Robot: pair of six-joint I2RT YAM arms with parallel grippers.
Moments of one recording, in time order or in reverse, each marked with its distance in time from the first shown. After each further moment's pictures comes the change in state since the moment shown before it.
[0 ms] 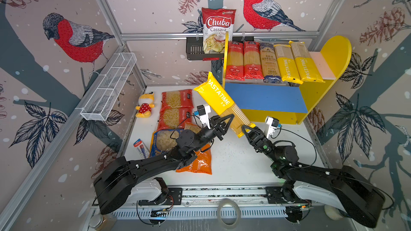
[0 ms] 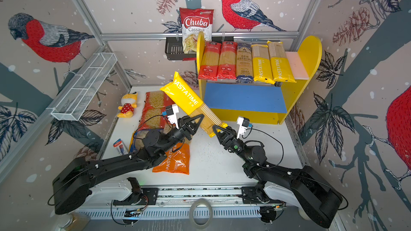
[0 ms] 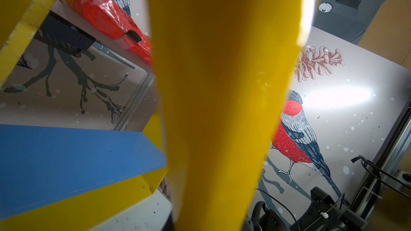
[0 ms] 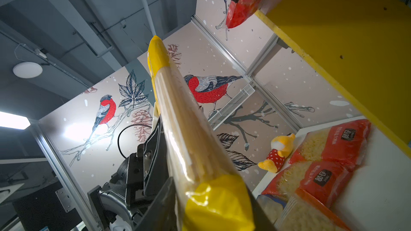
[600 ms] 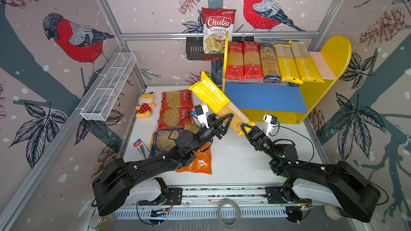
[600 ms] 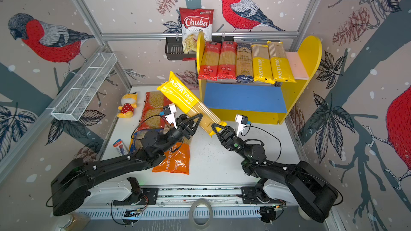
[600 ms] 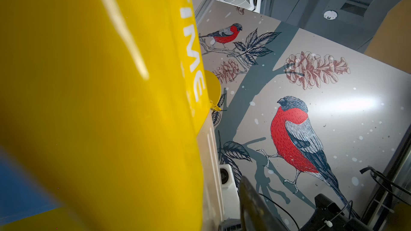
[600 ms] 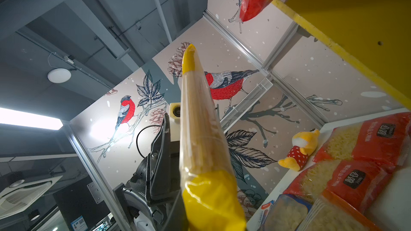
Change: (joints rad) left arm 0.001 -0.022 -0.007 -0.006 -0.027 0.005; right arm -0.031 0.015 0.030 0.041 -0.080 0.100
